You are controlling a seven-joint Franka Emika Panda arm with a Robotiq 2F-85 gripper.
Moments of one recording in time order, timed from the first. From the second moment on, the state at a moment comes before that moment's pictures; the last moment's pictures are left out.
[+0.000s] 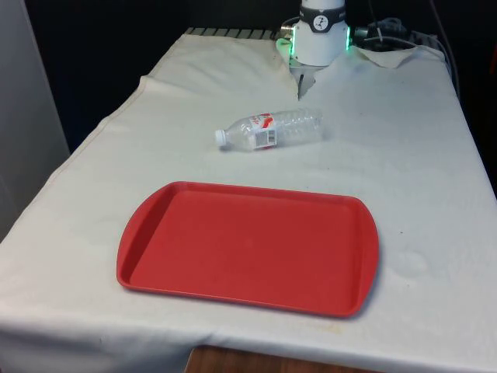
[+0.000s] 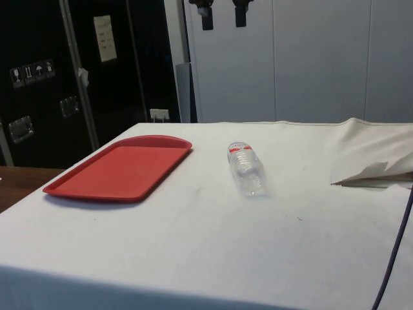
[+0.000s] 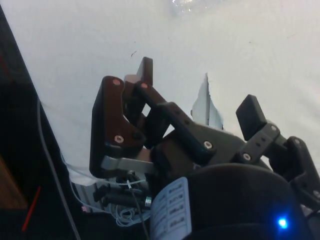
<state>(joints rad) 0.13 -0.36 -0.15 -2.30 0.00 1.96 0.46</state>
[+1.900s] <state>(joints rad) 0.13 -0.36 -0.15 -2.30 0.00 1.96 0.84</state>
